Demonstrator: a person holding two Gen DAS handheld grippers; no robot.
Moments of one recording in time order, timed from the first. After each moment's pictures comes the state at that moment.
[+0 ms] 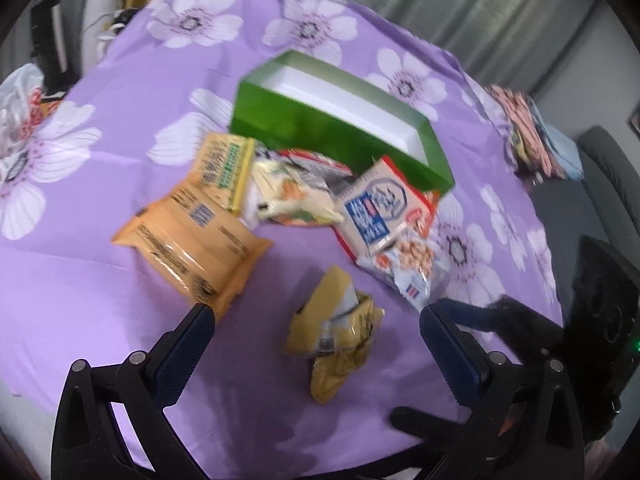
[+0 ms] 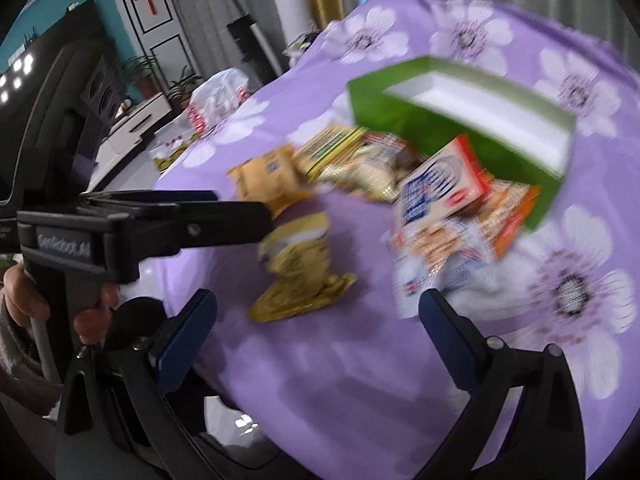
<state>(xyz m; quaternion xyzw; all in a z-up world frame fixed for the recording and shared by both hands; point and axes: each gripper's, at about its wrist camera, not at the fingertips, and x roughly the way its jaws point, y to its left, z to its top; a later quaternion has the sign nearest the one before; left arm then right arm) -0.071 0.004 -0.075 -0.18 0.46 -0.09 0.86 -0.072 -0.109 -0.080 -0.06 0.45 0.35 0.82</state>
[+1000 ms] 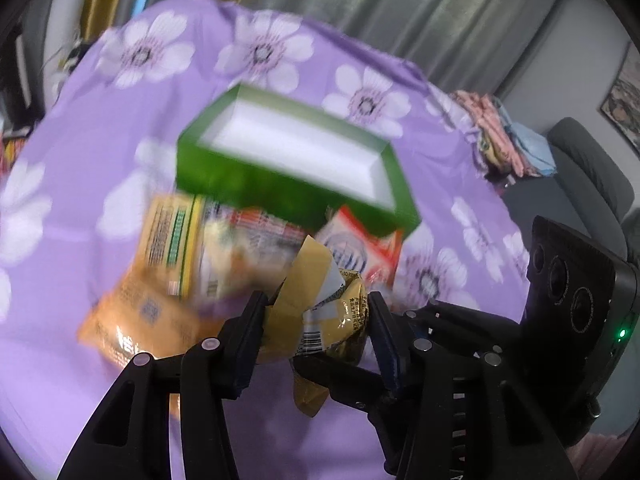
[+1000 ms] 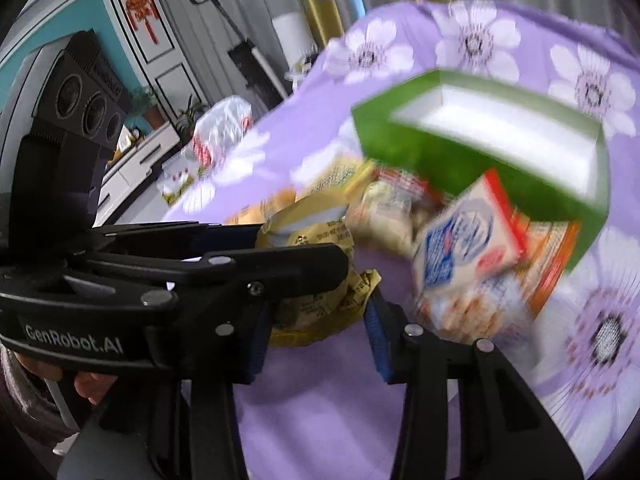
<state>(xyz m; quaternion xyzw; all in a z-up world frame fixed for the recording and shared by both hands) -0.020 -0.003 -0.041 -0.17 0.42 -0.15 0.88 -0.028 -0.087 -0.076 -0.01 0.41 0.36 0.83</state>
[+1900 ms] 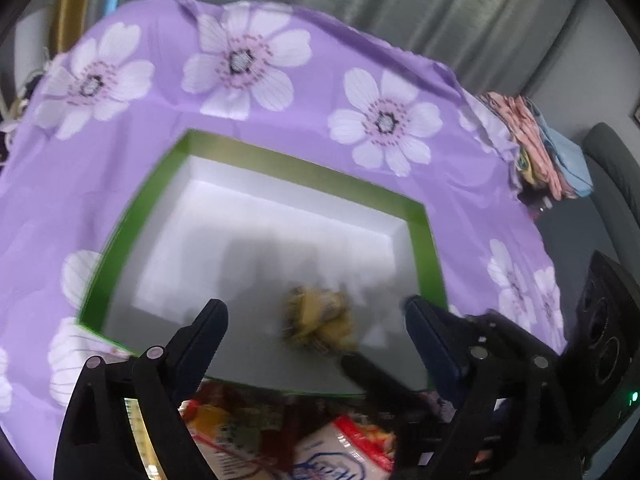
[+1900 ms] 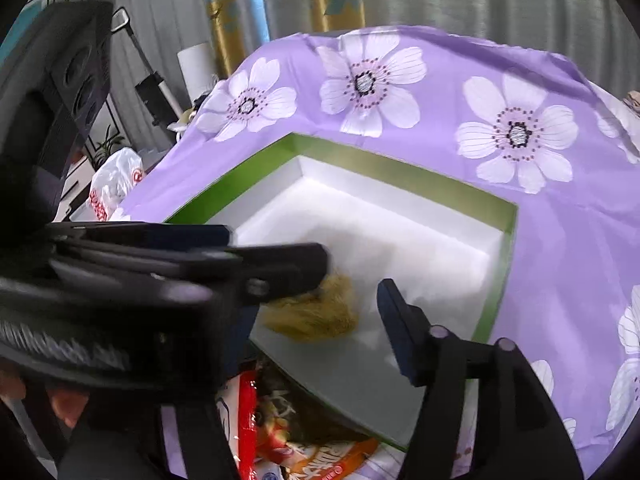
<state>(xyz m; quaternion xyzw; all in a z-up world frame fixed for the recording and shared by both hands) 0.136 -0.030 -0.035 -0.15 0.44 -0.12 0.88 0.120 -0.139 -0.055 -0.04 0.39 0.23 0.89</state>
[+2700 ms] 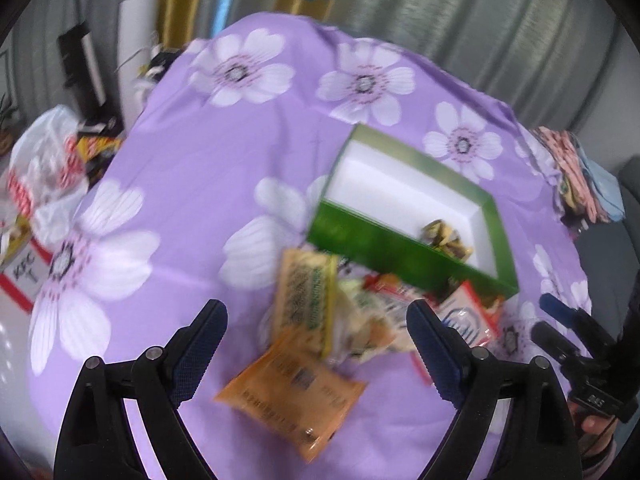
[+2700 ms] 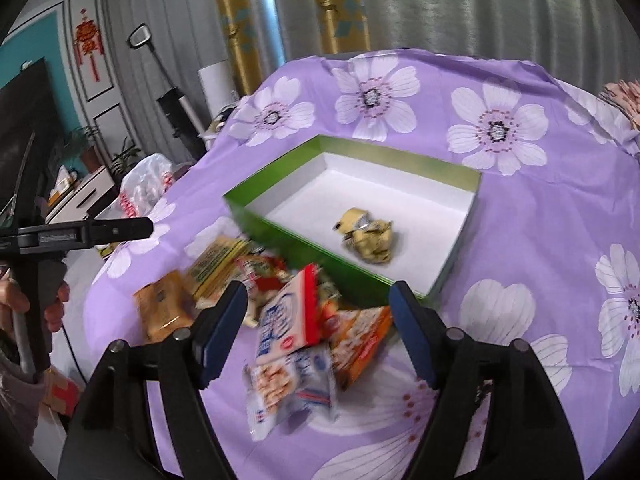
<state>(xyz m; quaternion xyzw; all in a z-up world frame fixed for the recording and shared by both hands) -0.006 0.080 -0.039 -0.17 0.43 0.01 0.89 0.016 -0.162 -0.030 -0.02 0.37 0.25 0.89</state>
